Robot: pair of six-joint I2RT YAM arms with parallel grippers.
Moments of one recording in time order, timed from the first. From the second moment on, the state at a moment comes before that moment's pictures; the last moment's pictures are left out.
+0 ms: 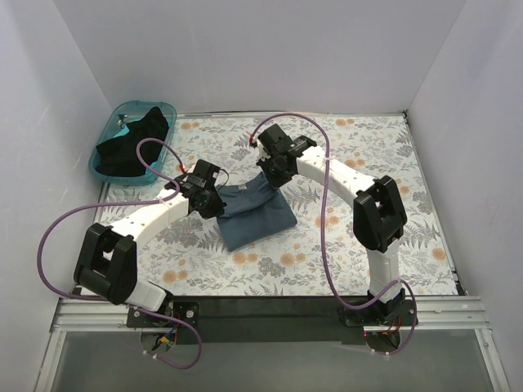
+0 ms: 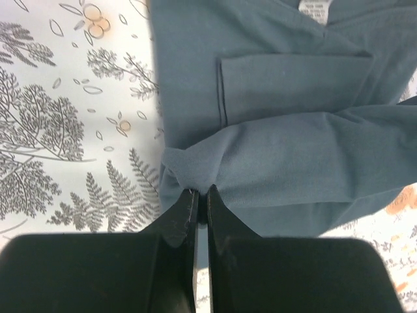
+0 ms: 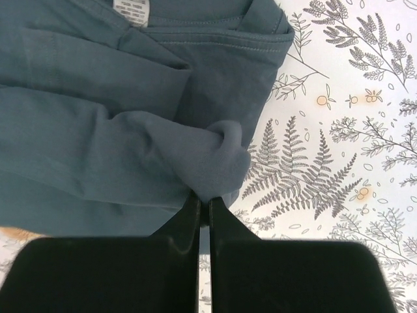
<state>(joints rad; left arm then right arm) -0.46 1.46 0.98 -0.58 -0.11 -0.87 0.71 1.99 1.77 -0.84 0.02 0.05</state>
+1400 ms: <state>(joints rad) -0.43 1.57 1.00 -0.28 -0.17 -0.73 0.62 1.93 1.53 -0.60 0.07 0.23</state>
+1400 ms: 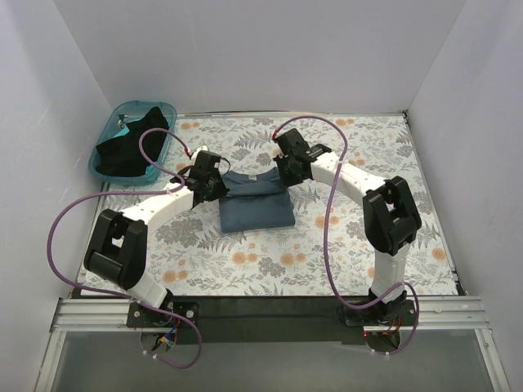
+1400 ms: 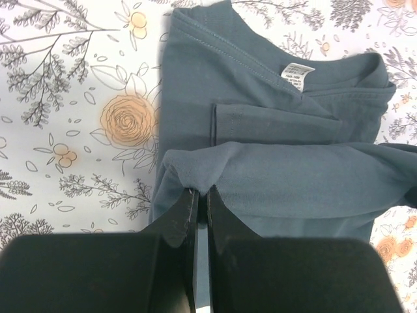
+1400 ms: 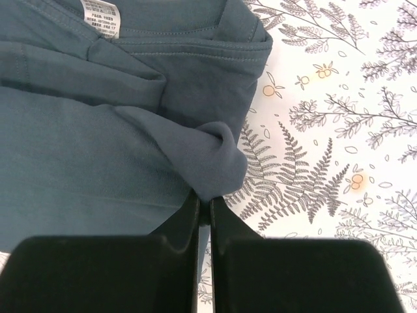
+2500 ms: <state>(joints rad) -0.42 1.68 1.07 -0.18 -0.17 -0.59 0.56 1.88 1.46 -0.54 0.12 0.22</state>
